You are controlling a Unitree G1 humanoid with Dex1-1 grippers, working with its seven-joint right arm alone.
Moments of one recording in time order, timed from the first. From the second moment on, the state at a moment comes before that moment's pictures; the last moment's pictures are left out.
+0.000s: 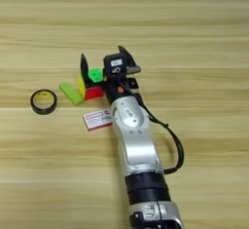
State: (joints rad) arm -0.25 -0.07 -0.03 0.19 -0.03 -0.08 0.13
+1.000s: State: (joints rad) arm -0.30 -0.06 -0.03 0.40 0.04 -0.09 0.22
